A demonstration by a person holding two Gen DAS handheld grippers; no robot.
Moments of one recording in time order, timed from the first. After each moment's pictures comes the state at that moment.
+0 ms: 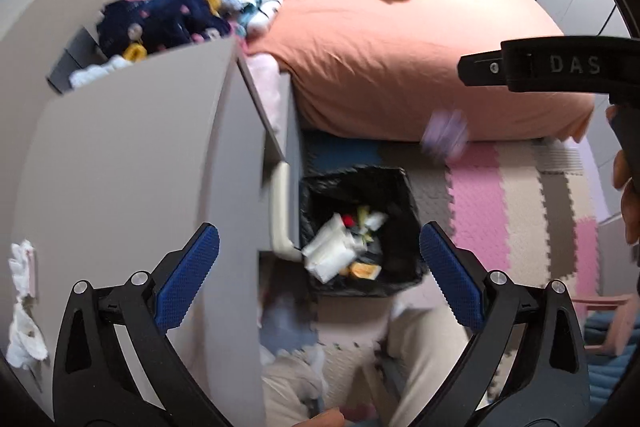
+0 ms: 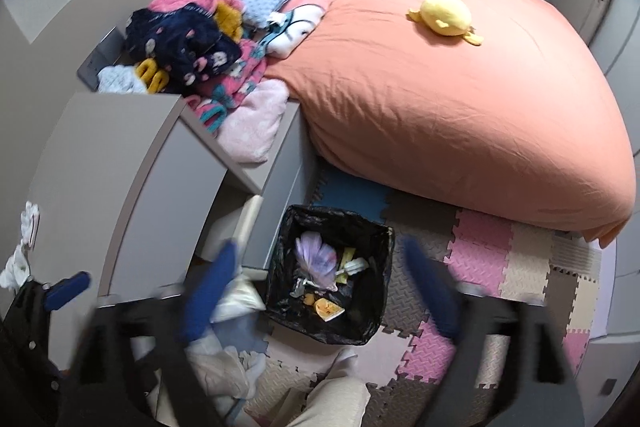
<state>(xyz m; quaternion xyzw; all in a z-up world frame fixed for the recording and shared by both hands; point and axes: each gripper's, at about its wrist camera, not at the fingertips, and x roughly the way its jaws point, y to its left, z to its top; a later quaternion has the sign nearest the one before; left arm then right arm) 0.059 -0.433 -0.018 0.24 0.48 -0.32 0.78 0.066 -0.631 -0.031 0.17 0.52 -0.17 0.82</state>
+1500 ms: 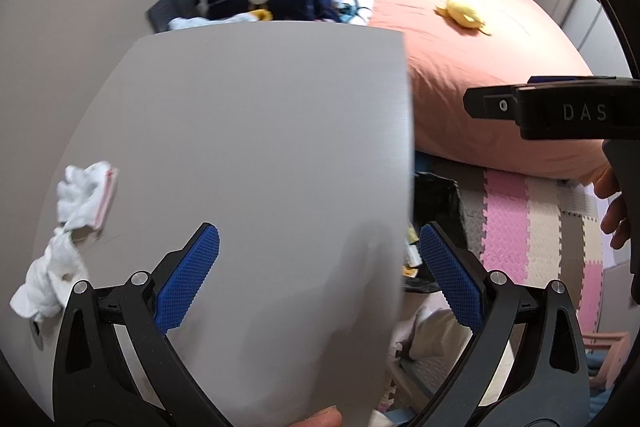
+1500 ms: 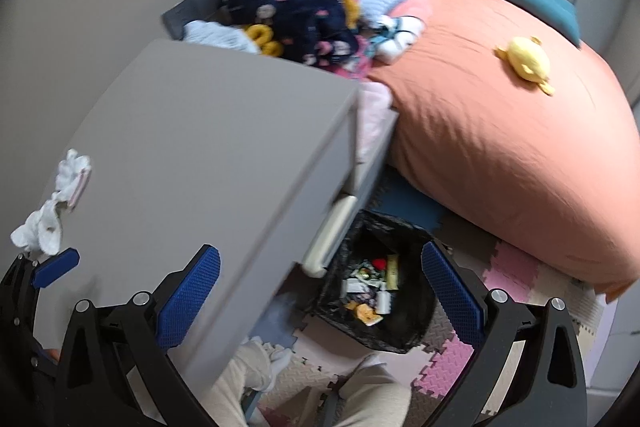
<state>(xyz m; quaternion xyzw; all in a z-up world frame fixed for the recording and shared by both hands) 0.100 -0.260 0.009 0.16 0.48 -0.24 0.83 0.138 -0.451 -0.008 0.10 0.53 -0.05 0.84</state>
